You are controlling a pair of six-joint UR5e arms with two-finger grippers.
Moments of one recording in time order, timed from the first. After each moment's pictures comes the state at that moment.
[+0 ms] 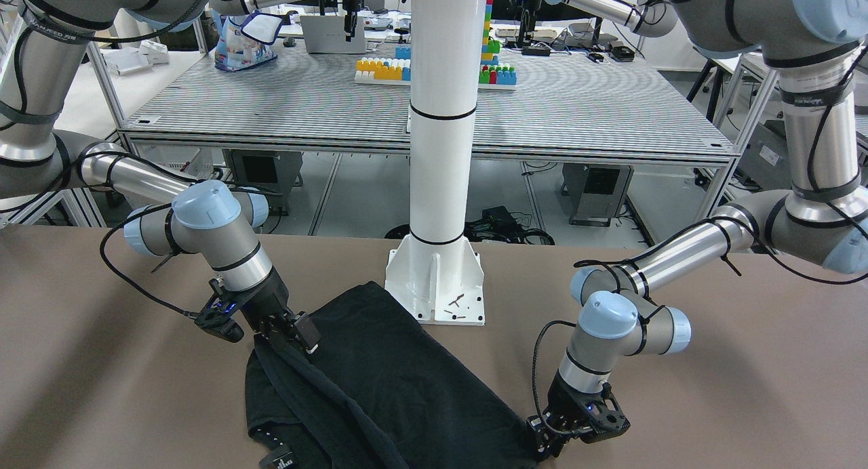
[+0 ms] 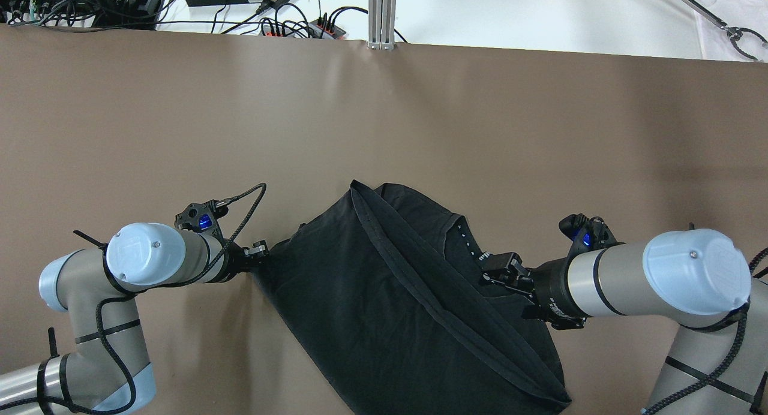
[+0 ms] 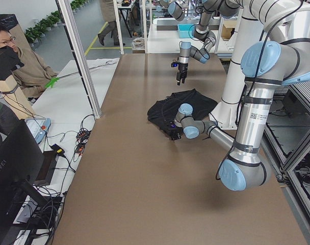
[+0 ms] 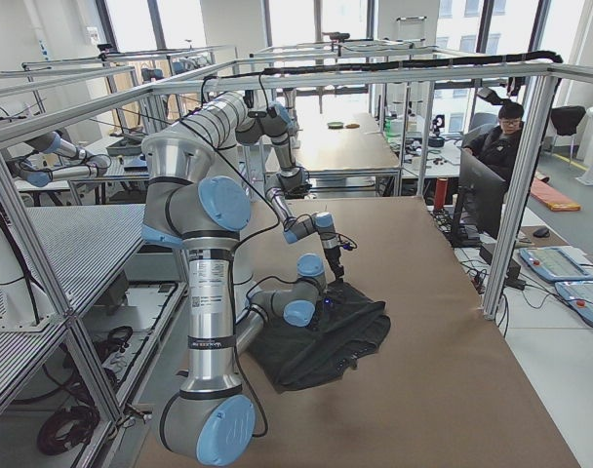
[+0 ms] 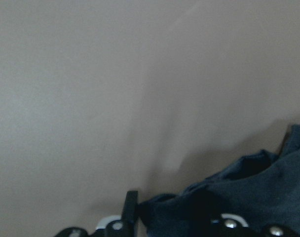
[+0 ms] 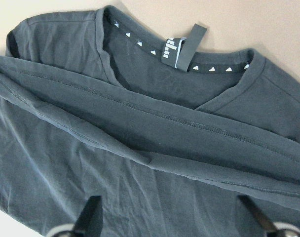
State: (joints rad) left arm -0.51 -1.88 -1.75 -2.07 -1.72 -1.67; right arm 0.58 -1.45 2.16 -1.20 1.95 1.82
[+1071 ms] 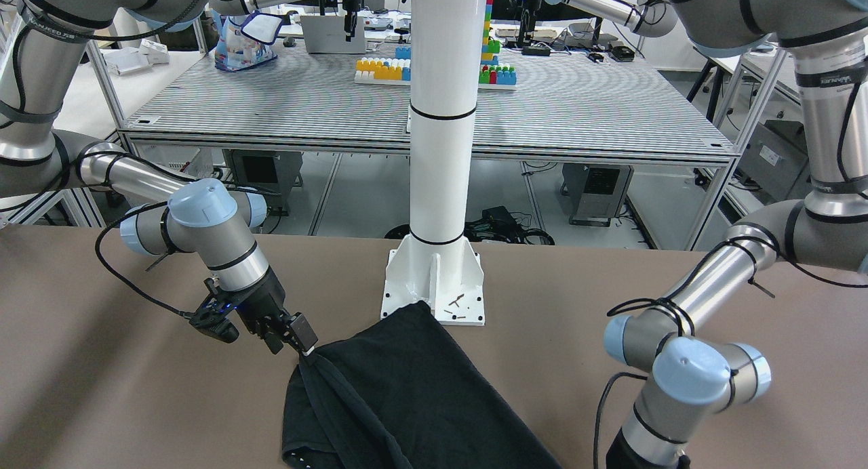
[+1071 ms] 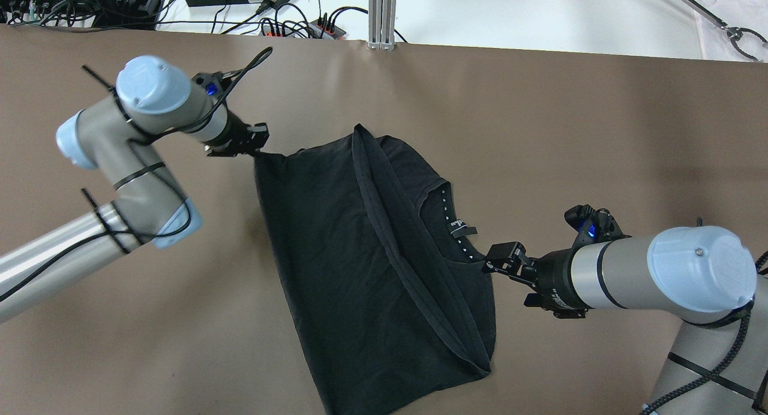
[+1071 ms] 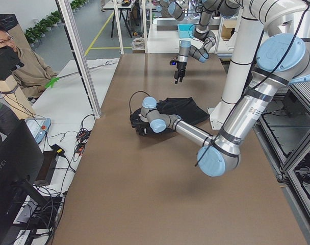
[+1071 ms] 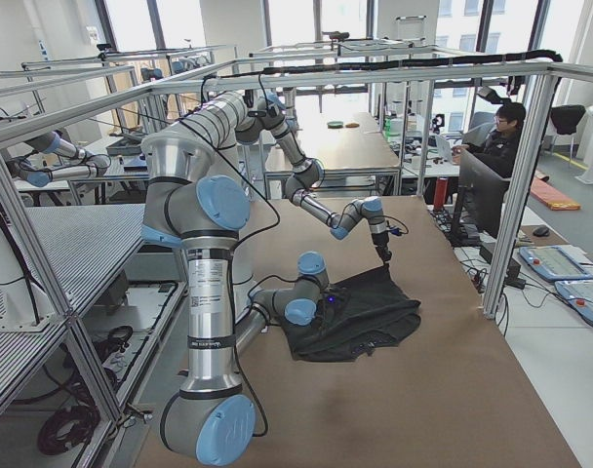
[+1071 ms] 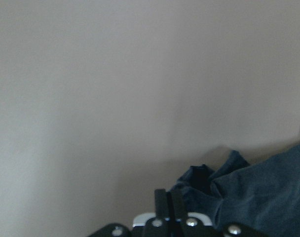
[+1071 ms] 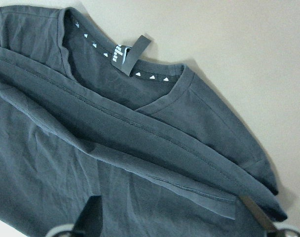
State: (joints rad) left arm -0.86 -2.20 -1.37 -2.06 -1.99 -1.38; right arm 0.59 -1.44 2.16 -1.20 1.91 1.82
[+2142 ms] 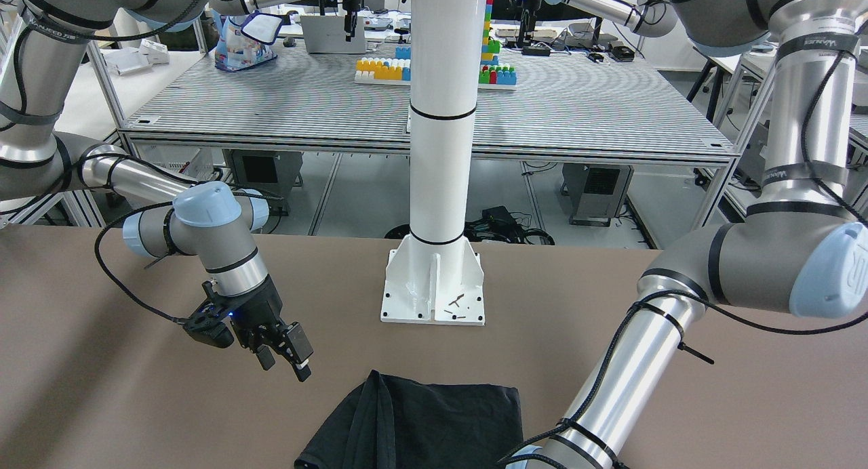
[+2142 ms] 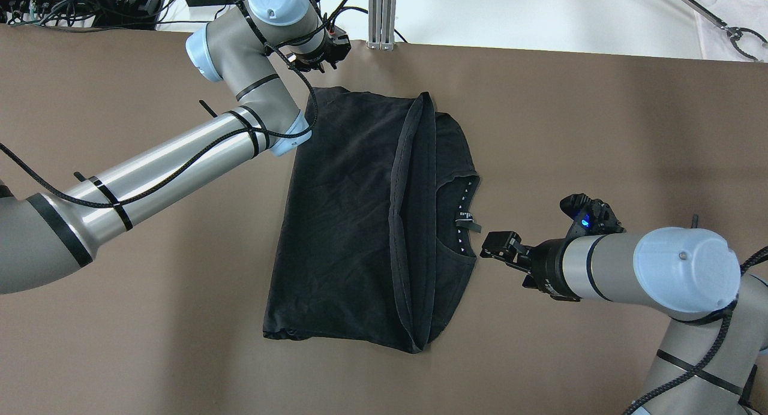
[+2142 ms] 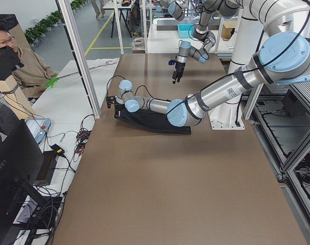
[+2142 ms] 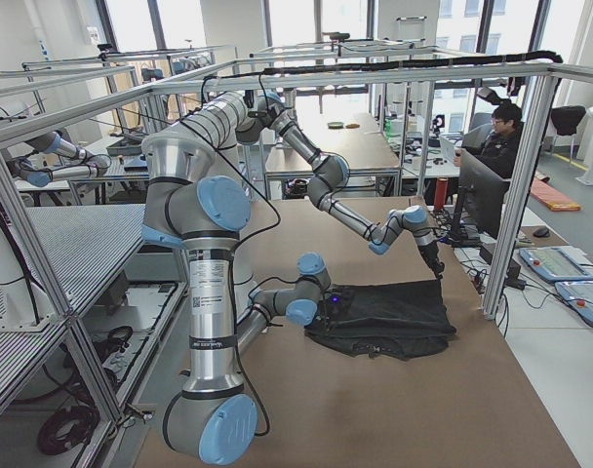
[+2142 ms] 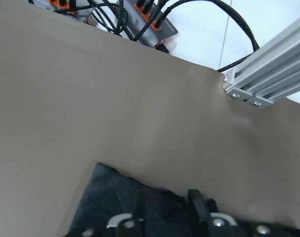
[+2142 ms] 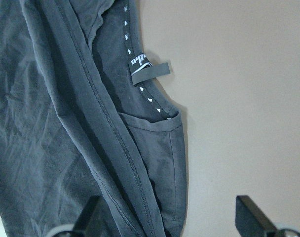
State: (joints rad) left arm -0.90 -2.78 -0.60 -2.31 -1.84 -1.34; right arm 0.58 -1.42 2.14 -1.21 1.80 1.75
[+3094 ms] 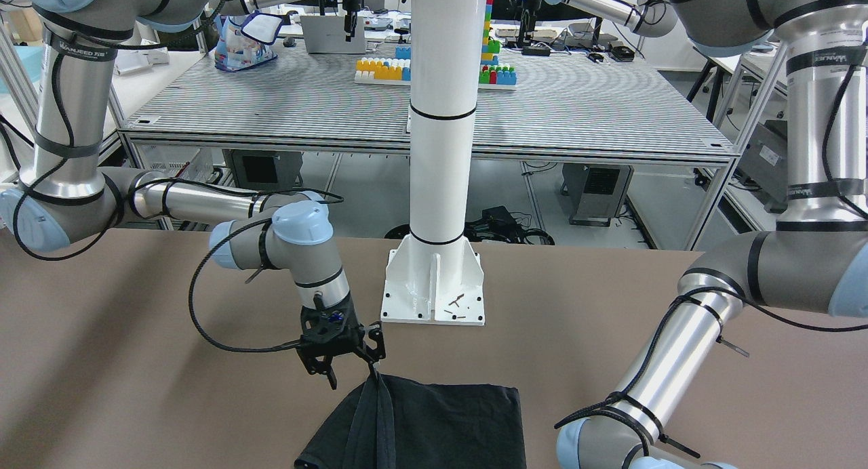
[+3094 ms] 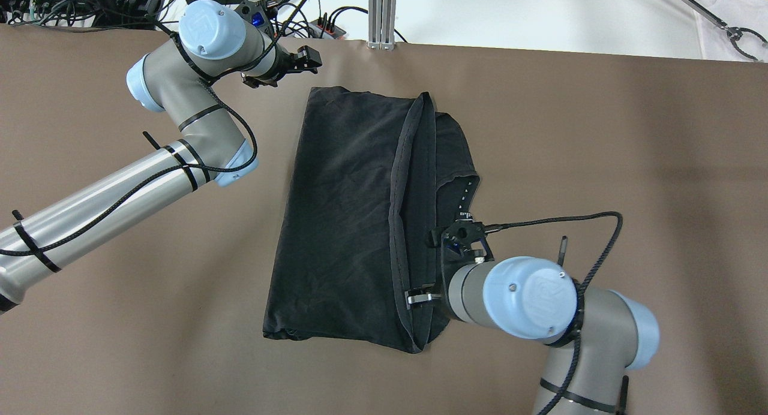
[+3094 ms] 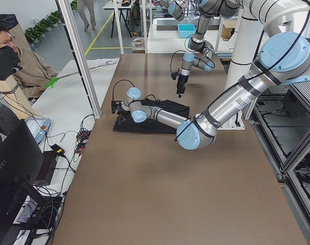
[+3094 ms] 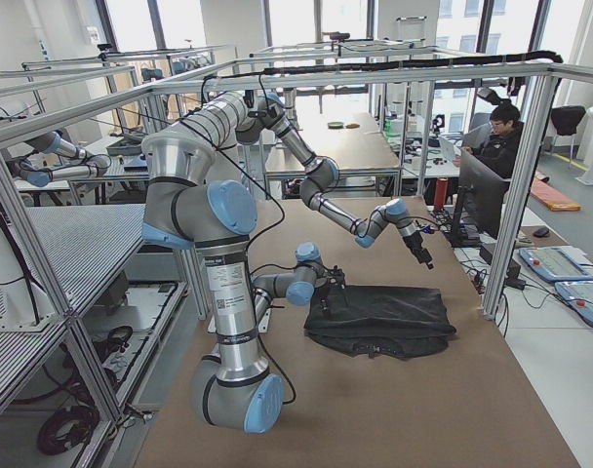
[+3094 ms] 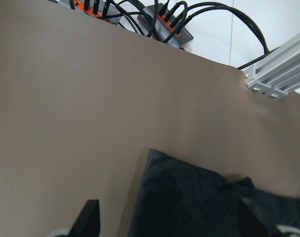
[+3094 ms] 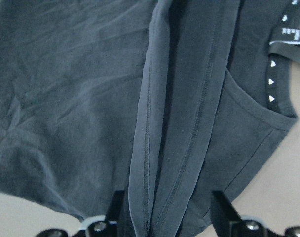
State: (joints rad) left arm -0.91 -2.49 -0.98 -2.32 -1.81 -1.33; right arm 0.40 -1.15 2.01 -1.42 1.66 1.11
